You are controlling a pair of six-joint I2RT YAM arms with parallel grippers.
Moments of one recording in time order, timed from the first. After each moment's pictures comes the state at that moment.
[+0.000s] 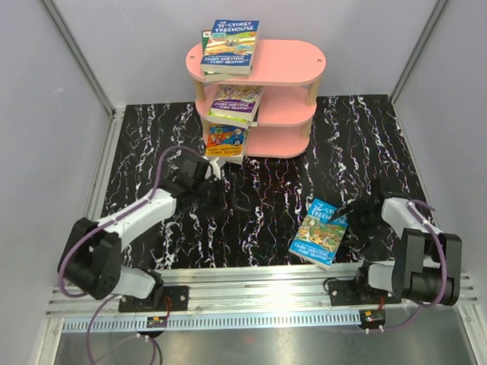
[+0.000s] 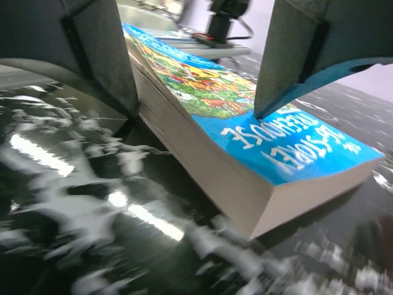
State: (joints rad) left arm -0.50 1.36 0.84 -0.35 0.50 -0.66; right arm -0.24 1.27 0.56 -0.72 -0.32 0.92
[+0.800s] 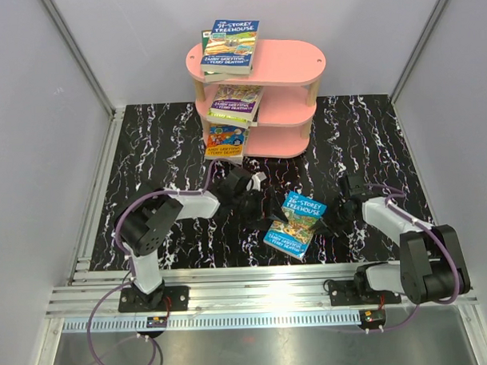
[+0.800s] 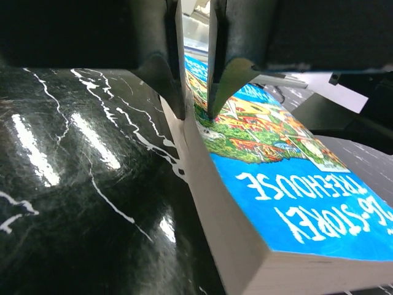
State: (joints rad) left arm -0.77 1.85 0.93 0.12 0.66 -0.93; right arm 0.17 1.29 0.56 -0.53 -0.37 0.99
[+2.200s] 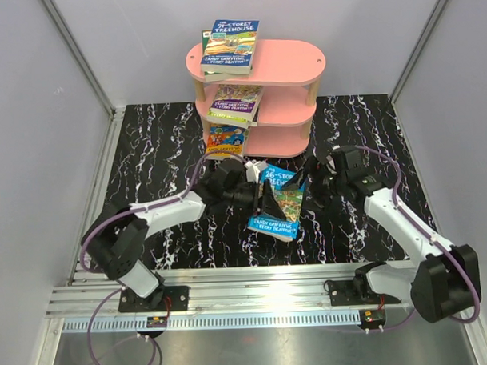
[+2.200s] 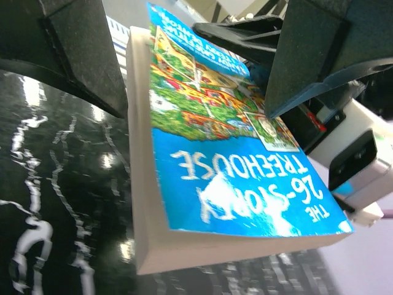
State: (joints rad) left arm -0.78 1.61 0.90 0.11 0.77 -0.95; right arm 0.31 1.19 0.82 -0.48 -0.47 0.99
